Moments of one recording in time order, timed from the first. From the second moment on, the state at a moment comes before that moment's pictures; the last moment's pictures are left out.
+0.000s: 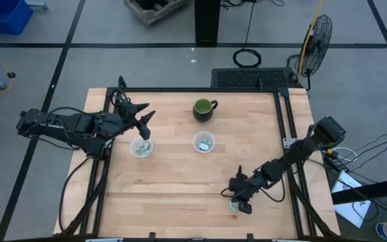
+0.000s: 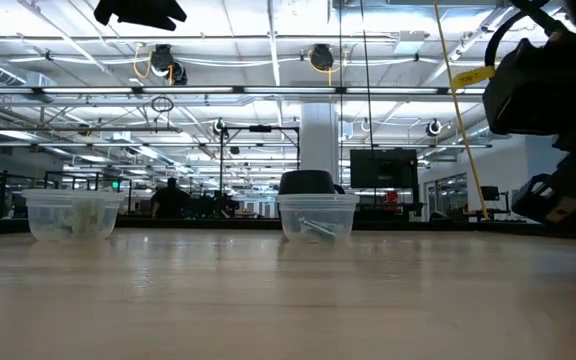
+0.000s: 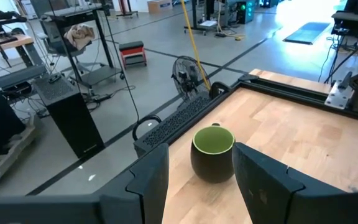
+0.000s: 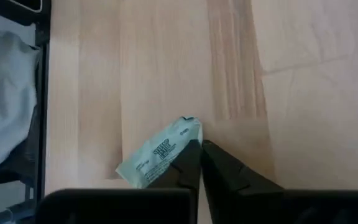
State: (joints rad) left arm -0.14 0.89 0.92 -0.42 -0.81 -0.23; right arm 0.57 1.64 0.61 0.13 -0.06 0.80
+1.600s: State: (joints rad) left arm -0.14 0.89 0.92 -0.42 -0.81 -0.22; right arm -0.08 1.61 0.61 0.43 0.23 0.14
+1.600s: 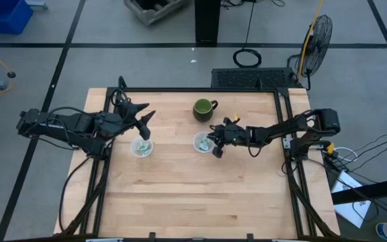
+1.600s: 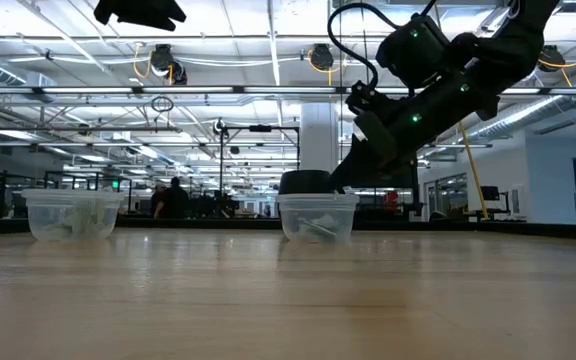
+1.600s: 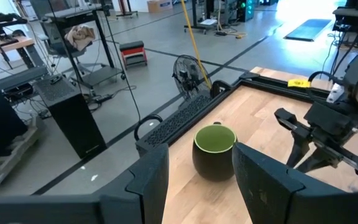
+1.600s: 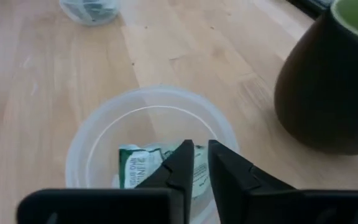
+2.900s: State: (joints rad) left arm -0.14 0.41 0.87 -1.23 -0.87 -0.62; right arm 0.01 0.39 0.47 -0.18 0.21 0.07
